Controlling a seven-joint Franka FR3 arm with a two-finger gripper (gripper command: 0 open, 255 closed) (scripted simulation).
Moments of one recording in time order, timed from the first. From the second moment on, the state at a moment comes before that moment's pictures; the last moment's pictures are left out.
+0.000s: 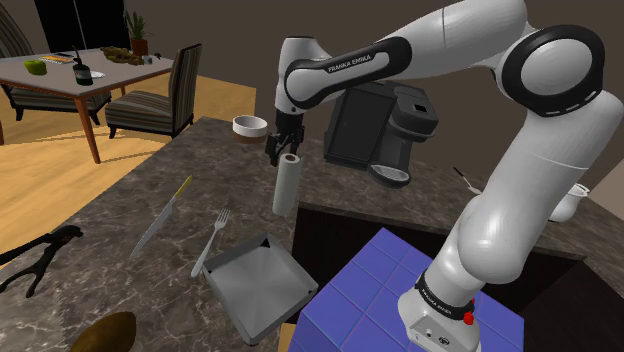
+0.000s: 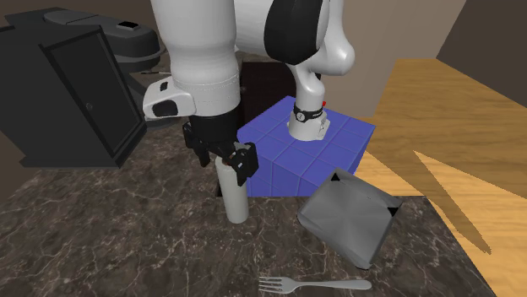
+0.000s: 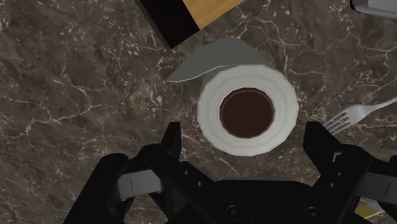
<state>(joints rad) 0.11 0.03 0.05 -2.07 -0.04 2.09 0.05</state>
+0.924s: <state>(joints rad) 0.11 0.03 0.05 -2.06 -0.04 2.09 0.05</state>
